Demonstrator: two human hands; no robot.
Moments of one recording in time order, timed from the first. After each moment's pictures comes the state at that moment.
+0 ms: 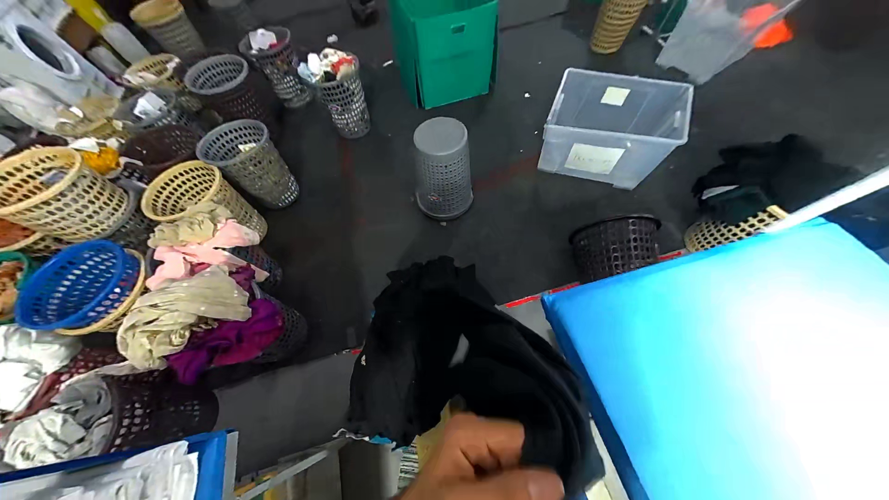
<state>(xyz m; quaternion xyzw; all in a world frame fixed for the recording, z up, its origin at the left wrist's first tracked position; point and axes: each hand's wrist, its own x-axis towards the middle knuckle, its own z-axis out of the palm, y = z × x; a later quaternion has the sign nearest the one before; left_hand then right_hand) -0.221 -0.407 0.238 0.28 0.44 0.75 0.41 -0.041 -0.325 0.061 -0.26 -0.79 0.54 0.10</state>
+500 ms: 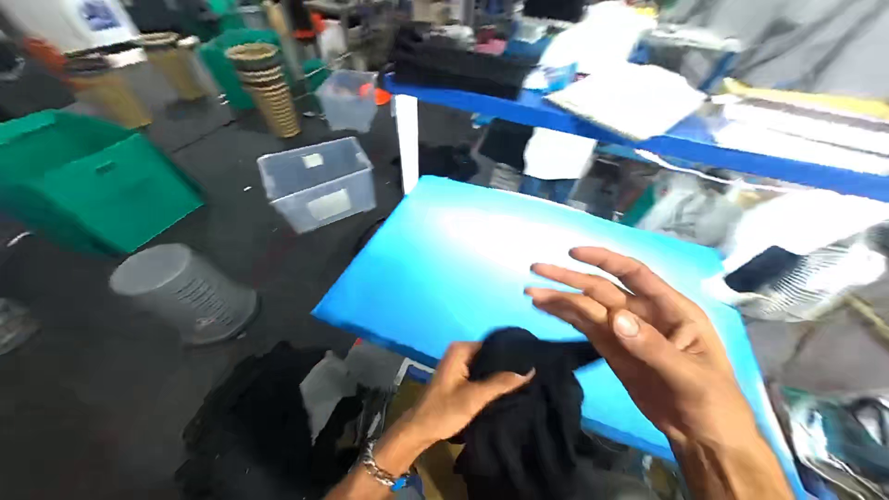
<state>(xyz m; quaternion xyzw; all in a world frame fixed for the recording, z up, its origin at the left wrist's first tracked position) 0.028 -0.285 0.274 0.57 0.32 0.53 0.54 0.245 -0.239 0.368 -0.23 -0.69 0.53 0.44</state>
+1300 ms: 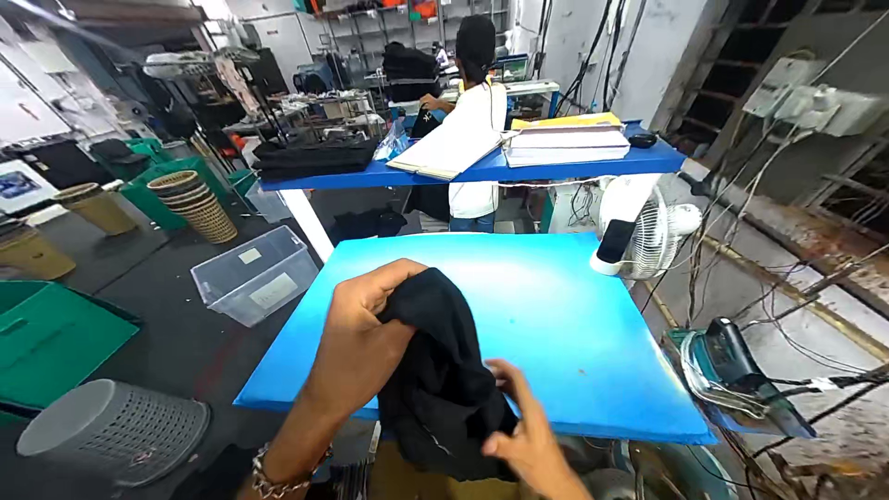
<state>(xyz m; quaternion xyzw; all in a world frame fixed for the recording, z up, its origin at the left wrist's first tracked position) 0.172 -0.271 0.420 0.78 0.32 0.49 0.21 0.390 -0.317 0.207 -0.42 -0.66 0.32 0.53</state>
